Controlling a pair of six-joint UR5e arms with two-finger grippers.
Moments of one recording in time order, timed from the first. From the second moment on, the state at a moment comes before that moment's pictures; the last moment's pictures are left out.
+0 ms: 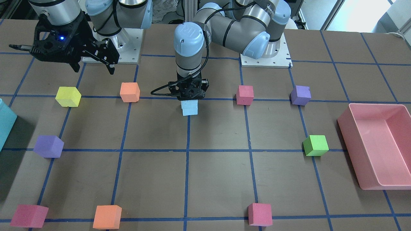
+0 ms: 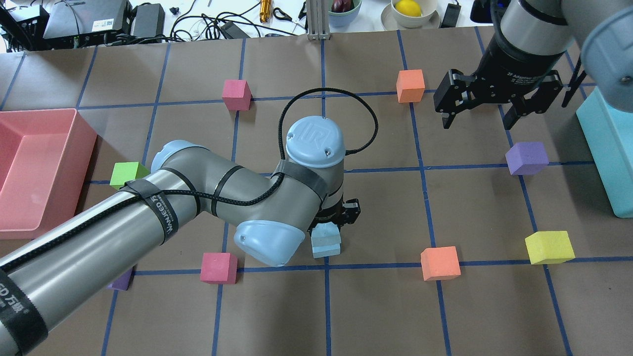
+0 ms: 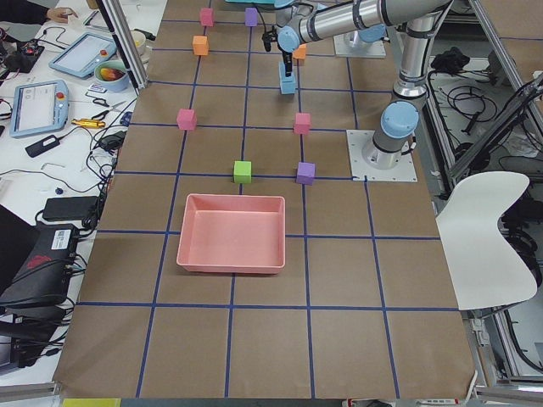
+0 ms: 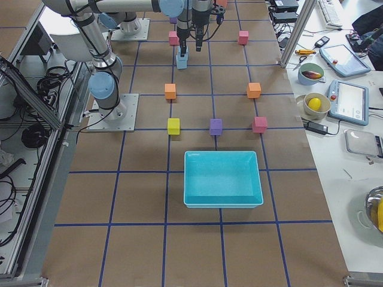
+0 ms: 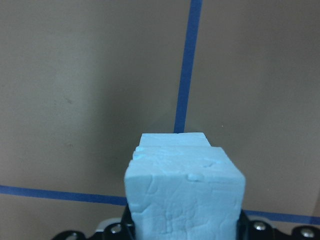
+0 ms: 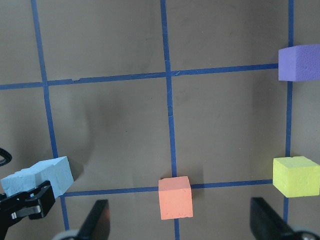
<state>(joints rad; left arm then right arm) -2.08 -1.81 -1.91 -1.07 1.53 -0.63 1.56 -1.64 1.60 -1.52 -1.56 0.05</state>
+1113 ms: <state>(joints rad) -2.09 -1.81 -1.92 -1.07 1.53 -0.63 1.56 -1.63 1.60 -1.53 -1.57 0.05</state>
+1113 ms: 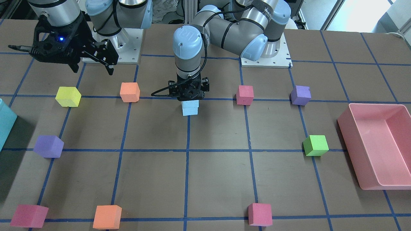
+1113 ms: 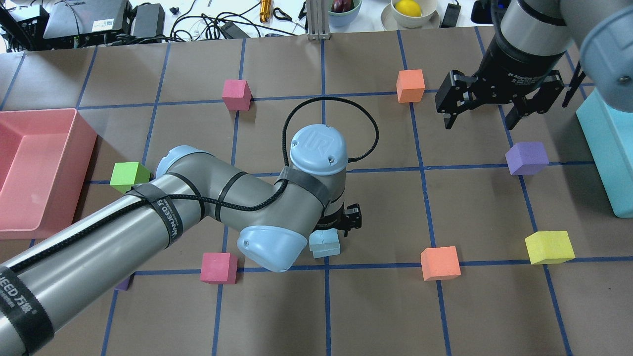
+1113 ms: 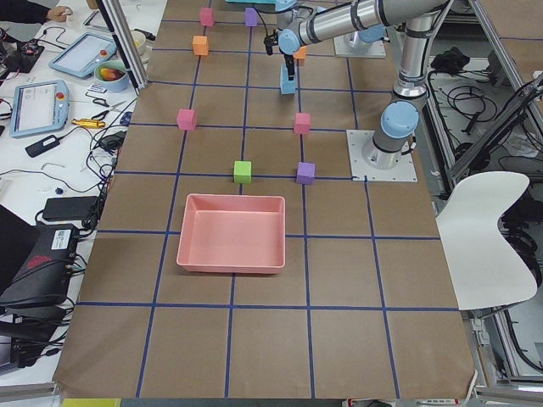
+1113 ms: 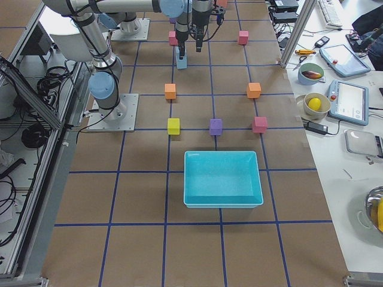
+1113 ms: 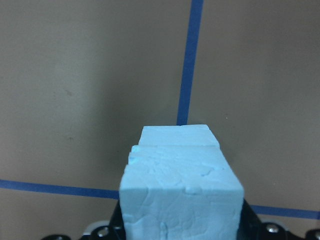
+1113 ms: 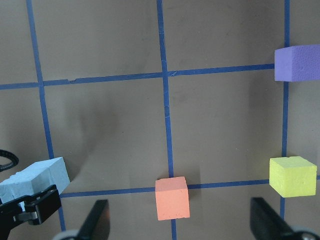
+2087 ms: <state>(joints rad) -1.78 -1.60 -1.68 -1.50 1.52 -0.23 1.56 -1.64 1.60 -1.53 -1.56 0.05</state>
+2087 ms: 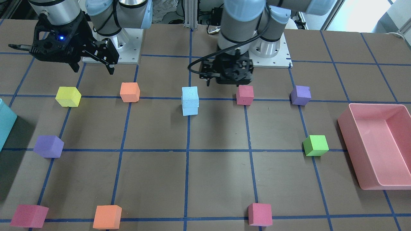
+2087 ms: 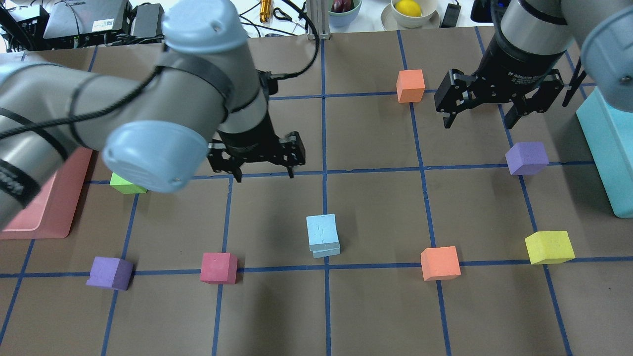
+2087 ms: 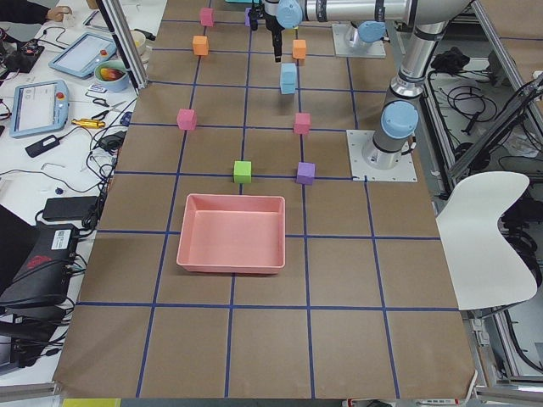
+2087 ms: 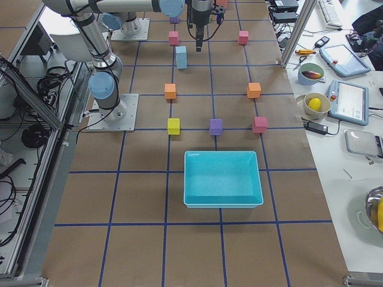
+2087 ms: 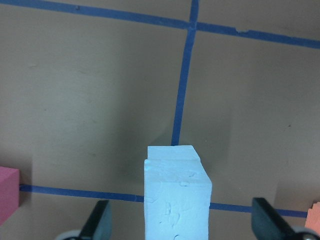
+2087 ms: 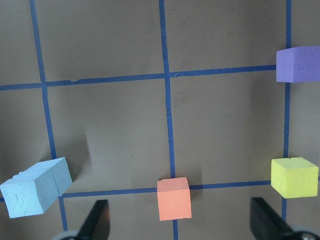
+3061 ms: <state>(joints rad) -1.57 -1.53 -1.56 -1.57 1.61 -0.05 1.56 -1.64 1.60 -1.53 -1.55 0.04</state>
